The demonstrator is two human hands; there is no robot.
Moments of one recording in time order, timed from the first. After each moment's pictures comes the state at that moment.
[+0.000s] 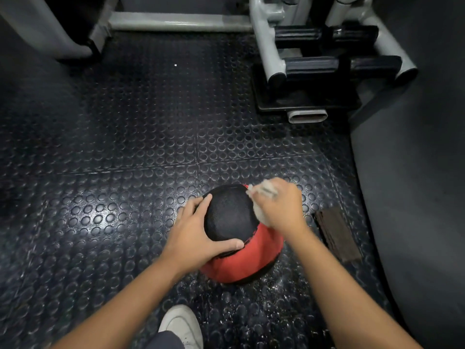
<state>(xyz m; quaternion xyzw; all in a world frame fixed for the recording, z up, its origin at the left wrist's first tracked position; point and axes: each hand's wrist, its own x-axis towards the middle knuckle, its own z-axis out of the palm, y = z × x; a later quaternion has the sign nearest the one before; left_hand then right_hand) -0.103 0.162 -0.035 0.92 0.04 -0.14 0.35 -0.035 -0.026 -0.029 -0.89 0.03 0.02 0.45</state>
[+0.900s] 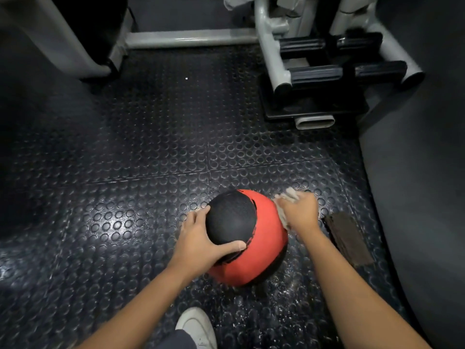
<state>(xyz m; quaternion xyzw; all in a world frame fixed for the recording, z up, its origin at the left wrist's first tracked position) -0.111 0.172 -0.038 0.90 0.12 -0.13 0.39 -0.021 -0.050 -0.064 -0.79 0.22 0.10 0.56</state>
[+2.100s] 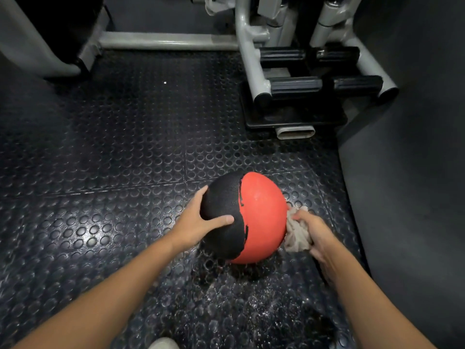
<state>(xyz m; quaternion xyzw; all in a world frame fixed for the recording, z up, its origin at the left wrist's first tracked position) -0.021 0.147 -0.062 0.80 0.07 -0.20 0.56 -0.012 -0.131 -0.065 -0.59 0.30 0.24 0.71</state>
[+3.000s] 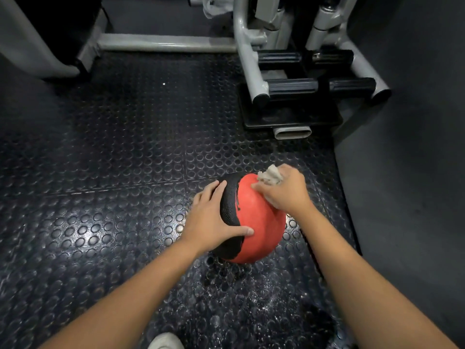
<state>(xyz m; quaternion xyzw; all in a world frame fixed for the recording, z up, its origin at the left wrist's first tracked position) -0.030 0.122 -0.043 0.94 -0.02 -0.11 0.33 0.033 -0.066 -0.012 -0.92 0.05 0.02 0.40</state>
